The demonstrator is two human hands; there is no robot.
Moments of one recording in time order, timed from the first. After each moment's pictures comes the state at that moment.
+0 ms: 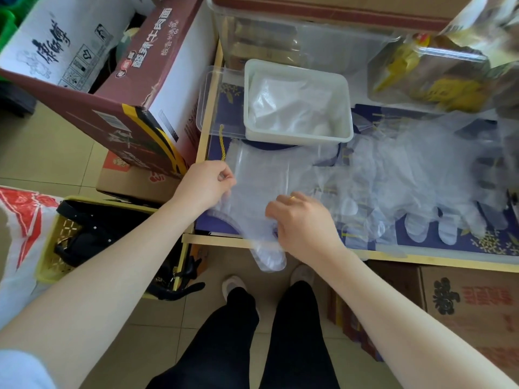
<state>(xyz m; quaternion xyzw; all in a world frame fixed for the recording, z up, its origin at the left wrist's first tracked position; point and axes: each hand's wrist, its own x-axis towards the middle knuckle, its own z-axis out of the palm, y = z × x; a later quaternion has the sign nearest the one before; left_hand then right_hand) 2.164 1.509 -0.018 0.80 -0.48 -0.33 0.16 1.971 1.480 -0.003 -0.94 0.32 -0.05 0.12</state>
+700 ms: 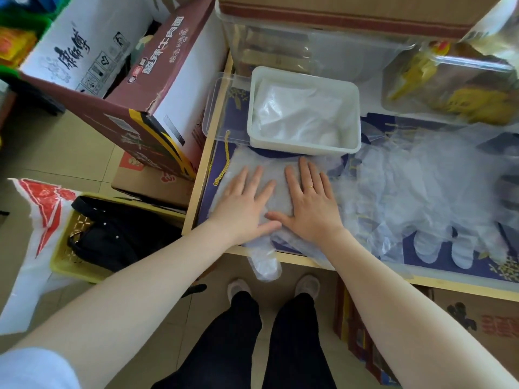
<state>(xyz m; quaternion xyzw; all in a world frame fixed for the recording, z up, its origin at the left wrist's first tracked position) 2.109 1.508 -0.043 0.72 -0.65 -0.23 -0.10 1.961 1.423 -0.068 -0.91 0.38 0.10 0.10</state>
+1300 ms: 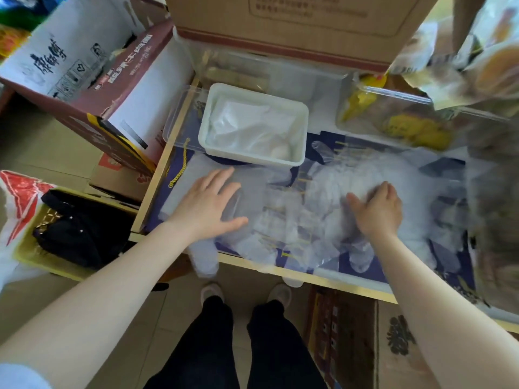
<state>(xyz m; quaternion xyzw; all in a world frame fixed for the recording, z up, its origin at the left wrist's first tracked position) 2.074 1.490 -0.011 0.76 -0.62 -0.19 0.00 1.805 1.309 -0.041 -0.71 0.68 0.02 0.18</state>
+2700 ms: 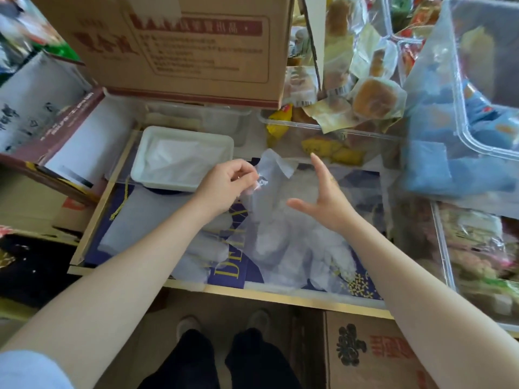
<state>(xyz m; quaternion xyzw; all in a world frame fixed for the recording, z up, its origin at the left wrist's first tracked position) 1.949 1.360 0.066 0.69 -0.41 -0.40 0.44 1.754 1.265 0.043 -0.79 0.44 -0.11 0.42</state>
